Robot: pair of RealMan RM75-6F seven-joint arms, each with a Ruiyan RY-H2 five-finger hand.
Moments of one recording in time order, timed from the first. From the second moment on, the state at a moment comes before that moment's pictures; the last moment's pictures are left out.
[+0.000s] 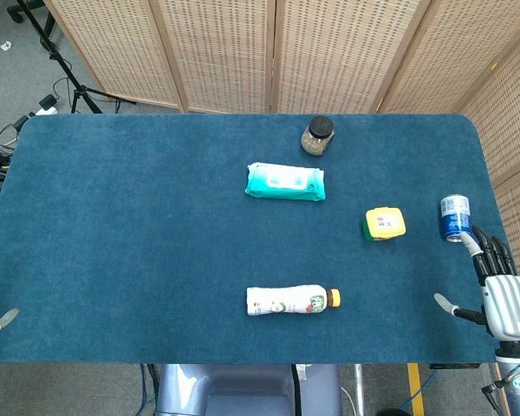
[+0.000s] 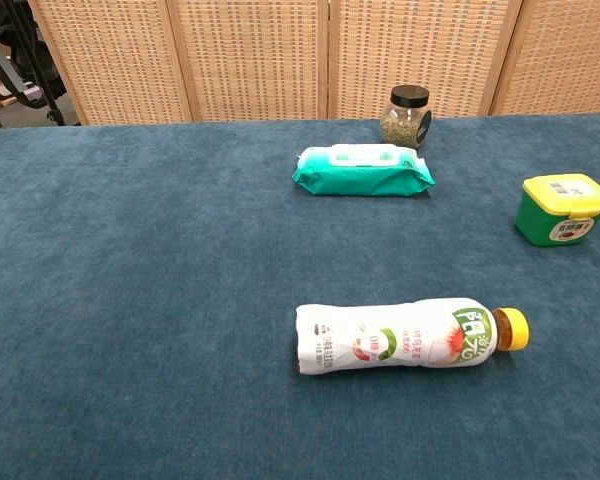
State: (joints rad) left arm 0.00 -1.10 -0.03 -1.49 1.54 1.59 -0.25; right arm 0.11 -1.17 0.10 -1.52 -1.57 1.57 0.23
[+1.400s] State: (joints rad) left arm -0.05 -1.10 -0.08 -1.49 1.42 1.47 -0.22; right arm 0.61 -1.34 0.17 -1.11 -1.37 0.79 0.05
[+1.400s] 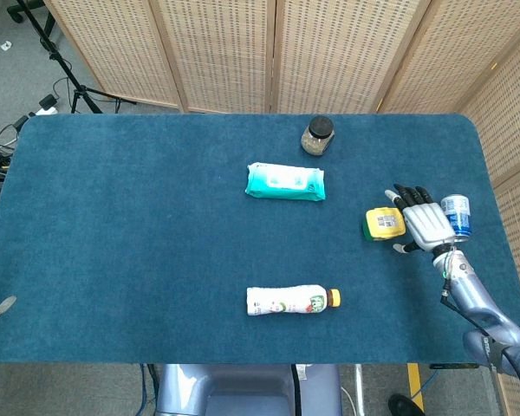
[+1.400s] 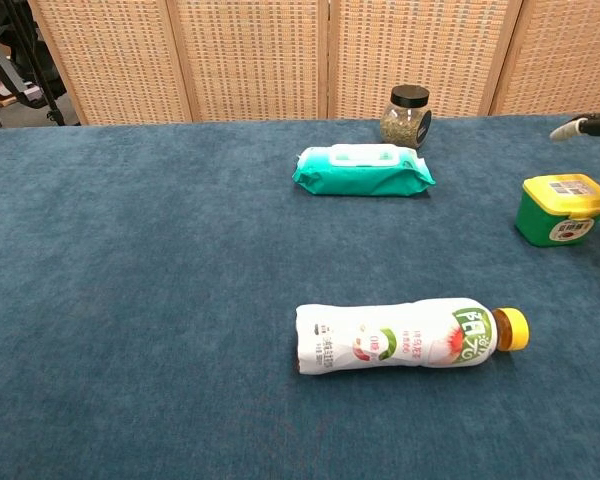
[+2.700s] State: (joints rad) left arm -0.06 -1.11 -0.08 -1.49 1.42 1.46 -0.21; right arm 0.67 -1.21 0.07 -1.23 -1.51 0.82 0.40
